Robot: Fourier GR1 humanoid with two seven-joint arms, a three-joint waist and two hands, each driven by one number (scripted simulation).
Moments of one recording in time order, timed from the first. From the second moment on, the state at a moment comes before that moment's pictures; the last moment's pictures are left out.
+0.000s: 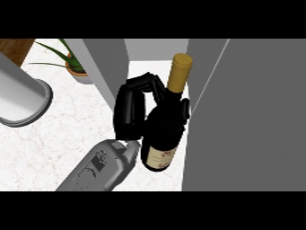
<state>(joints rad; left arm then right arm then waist) -0.53 0.00 -0.49 -1.46 0.29 0.69 -0.13 -0.07 -0.06 0.02 -2.47 -0.16 0.17 0.64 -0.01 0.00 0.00</state>
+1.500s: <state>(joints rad) -0.62 0.00 -0.34 -1.03 0.36 0.59 -0.42 -0.05 -0.06 -0.01 -2.47 -0.16 0.18 0.62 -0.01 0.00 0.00</state>
